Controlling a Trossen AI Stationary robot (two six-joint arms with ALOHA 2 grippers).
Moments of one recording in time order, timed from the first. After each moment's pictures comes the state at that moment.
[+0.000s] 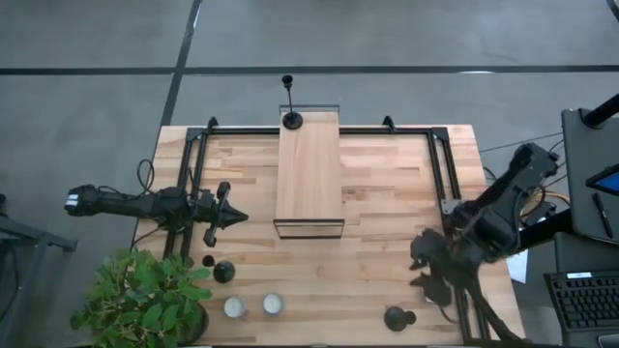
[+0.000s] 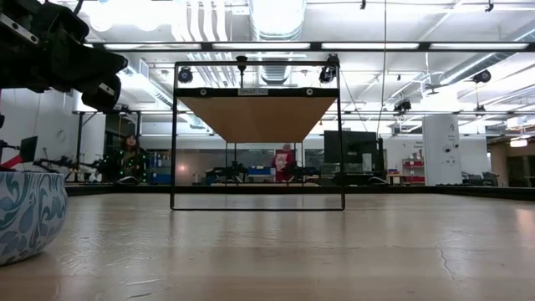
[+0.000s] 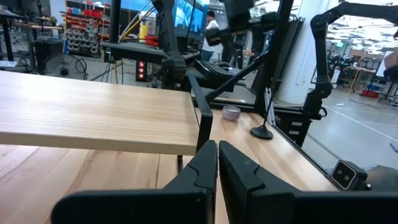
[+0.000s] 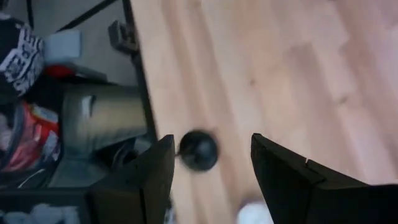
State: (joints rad) left arm -0.09 0.24 0.01 0.21 0.04 -0.16; right arm 0.83 1.18 1.15 -0.95 0.19 1.17
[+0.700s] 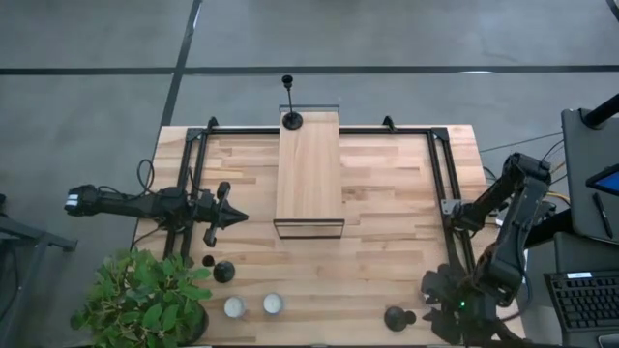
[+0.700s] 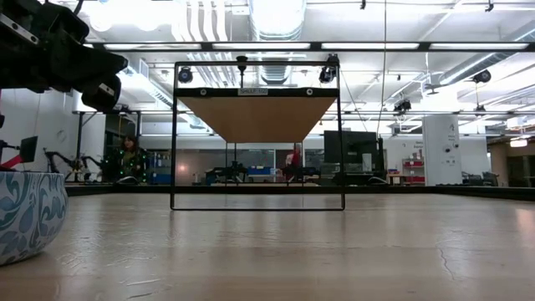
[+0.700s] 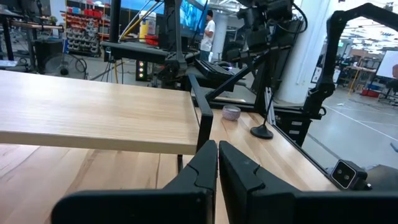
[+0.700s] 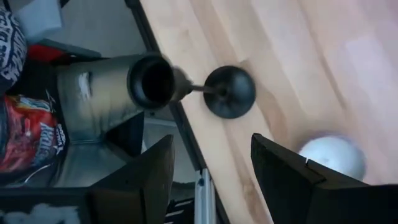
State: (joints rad) left arm -0.09 0.24 0.01 0.21 0.04 -0.16; right arm 1.10 1.39 1.16 -0.88 0.24 1.57
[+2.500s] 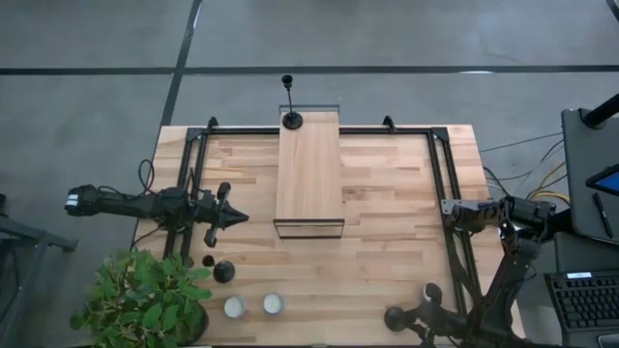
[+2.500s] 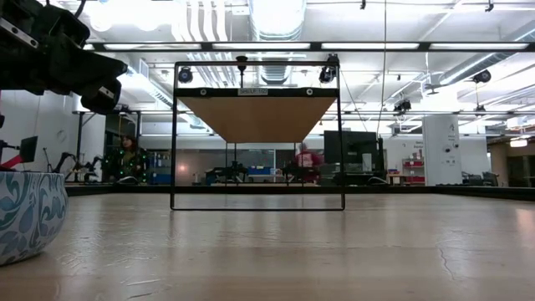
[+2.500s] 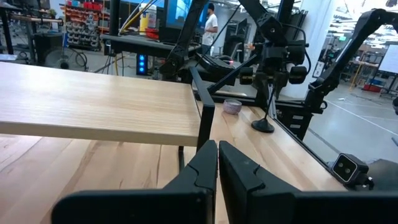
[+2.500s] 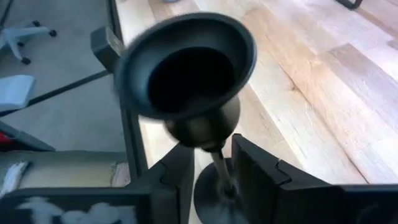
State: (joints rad) left arm -0.09 0.24 0.01 0.18 0.04 -0.16; right arm 1.28 1.80 1.16 -0.72 0.90 1.64
